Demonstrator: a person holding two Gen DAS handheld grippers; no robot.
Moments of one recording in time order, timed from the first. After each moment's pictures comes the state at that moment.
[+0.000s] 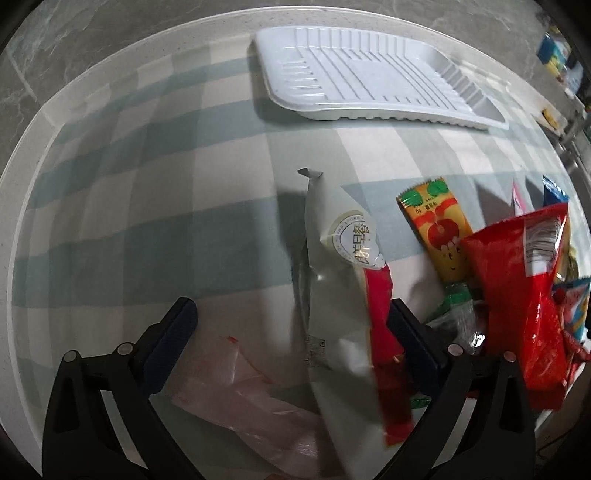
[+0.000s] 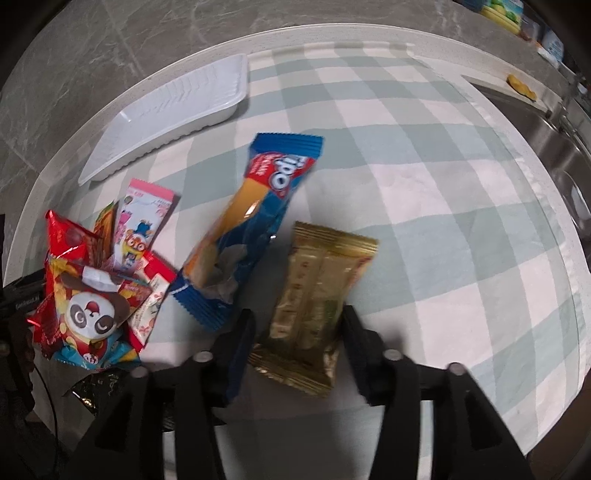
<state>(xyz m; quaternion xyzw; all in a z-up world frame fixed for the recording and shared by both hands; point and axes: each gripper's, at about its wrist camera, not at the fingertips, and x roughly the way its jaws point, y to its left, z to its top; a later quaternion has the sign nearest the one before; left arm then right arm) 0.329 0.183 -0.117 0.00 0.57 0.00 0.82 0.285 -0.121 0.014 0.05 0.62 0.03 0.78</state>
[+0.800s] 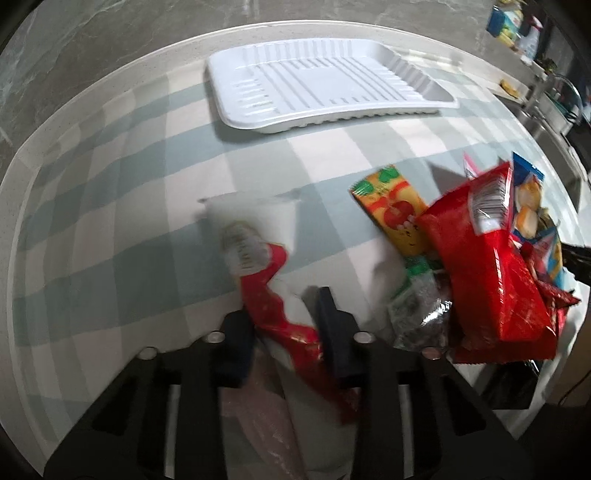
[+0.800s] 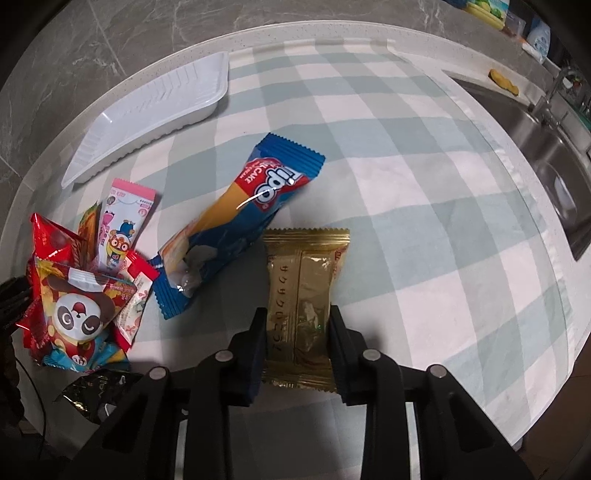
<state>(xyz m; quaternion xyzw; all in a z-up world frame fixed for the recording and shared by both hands) 0.312 0.167 -0.112 0.04 0.55 -0.07 0.83 0.281 -0.130 0.016 0.06 0.61 -0.01 0.79</state>
